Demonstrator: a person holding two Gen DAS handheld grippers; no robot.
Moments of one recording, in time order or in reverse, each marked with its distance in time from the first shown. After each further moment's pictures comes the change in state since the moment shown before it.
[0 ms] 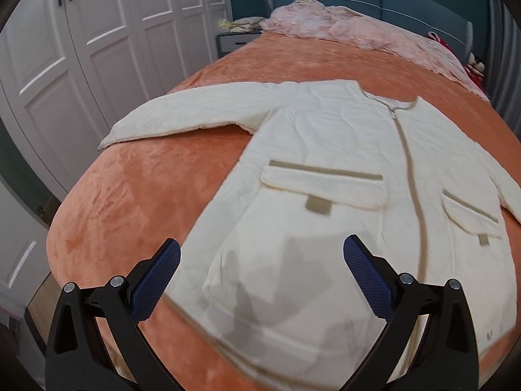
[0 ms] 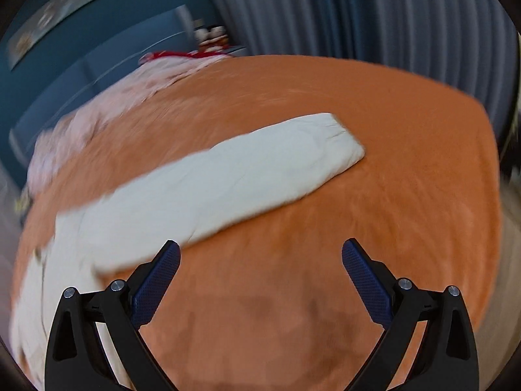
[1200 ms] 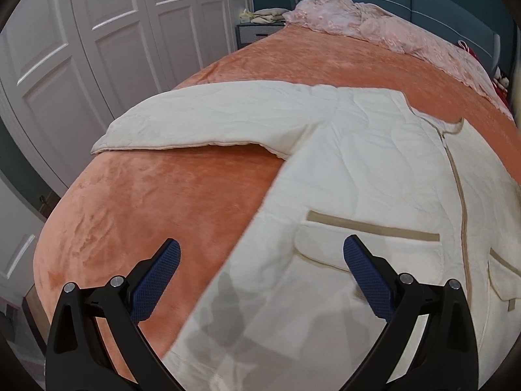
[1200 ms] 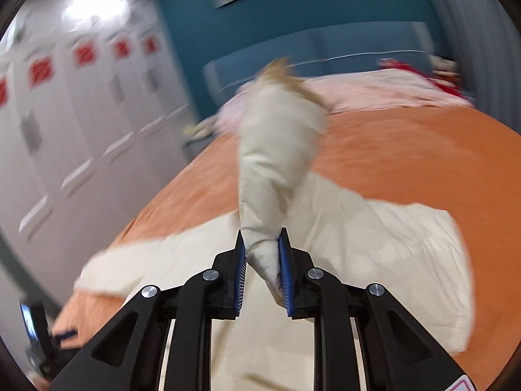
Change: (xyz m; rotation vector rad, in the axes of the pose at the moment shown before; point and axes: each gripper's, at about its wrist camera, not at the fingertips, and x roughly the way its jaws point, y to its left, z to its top) left arm 0.080 0.032 0.057 -0.080 0.038 0.038; right arm -0.051 0.374 -0.084 -0.612 0.024 0.788
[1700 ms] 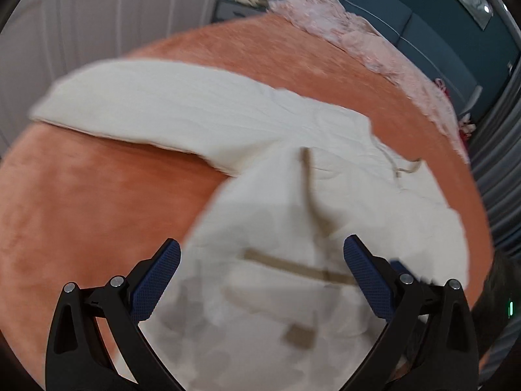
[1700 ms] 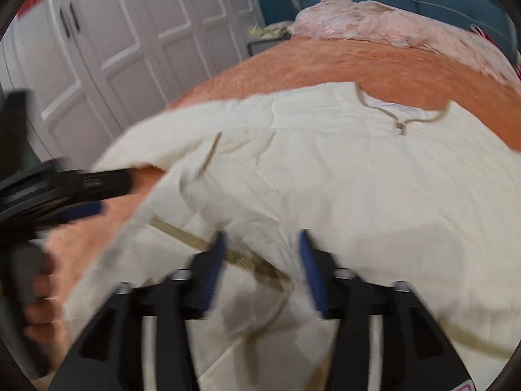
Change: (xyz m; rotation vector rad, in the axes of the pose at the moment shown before) left arm 0.038 -0.005 0.043 -0.190 0.123 -0.354; right arm 0.074 0.097 -0.119 -0.152 0.329 0.155
